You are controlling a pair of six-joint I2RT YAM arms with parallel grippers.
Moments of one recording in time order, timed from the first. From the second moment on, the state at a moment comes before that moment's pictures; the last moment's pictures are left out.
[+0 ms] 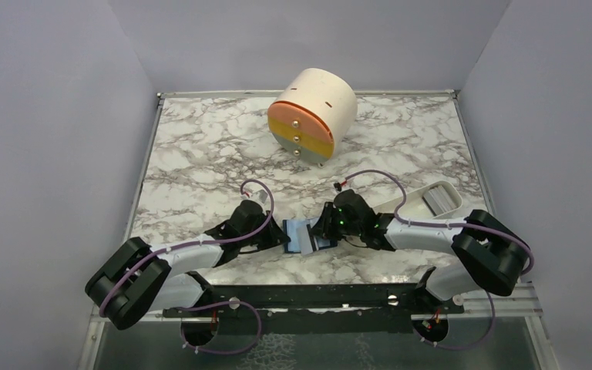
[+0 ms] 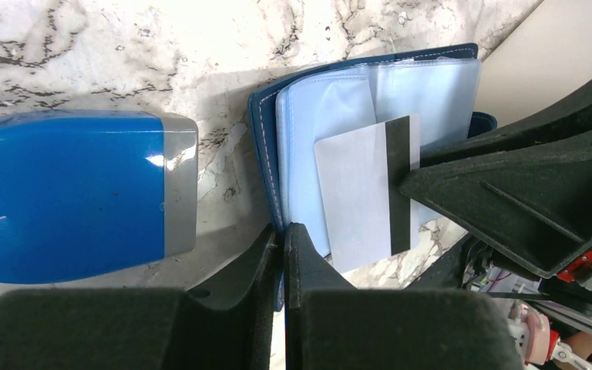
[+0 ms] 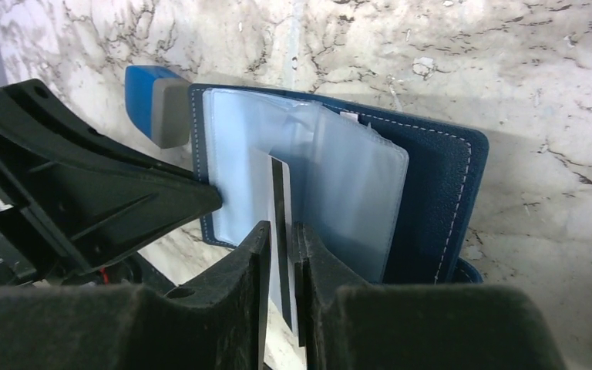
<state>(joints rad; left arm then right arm) -0.70 1.21 0.28 0.23 0.20 -0.96 0.88 1.44 0.56 0.16 -0.05 0.91</state>
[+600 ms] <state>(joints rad) -0.70 1.21 0.27 0.24 0.20 -0.97 0.88 1.40 0.47 0.30 -0.03 0.95</state>
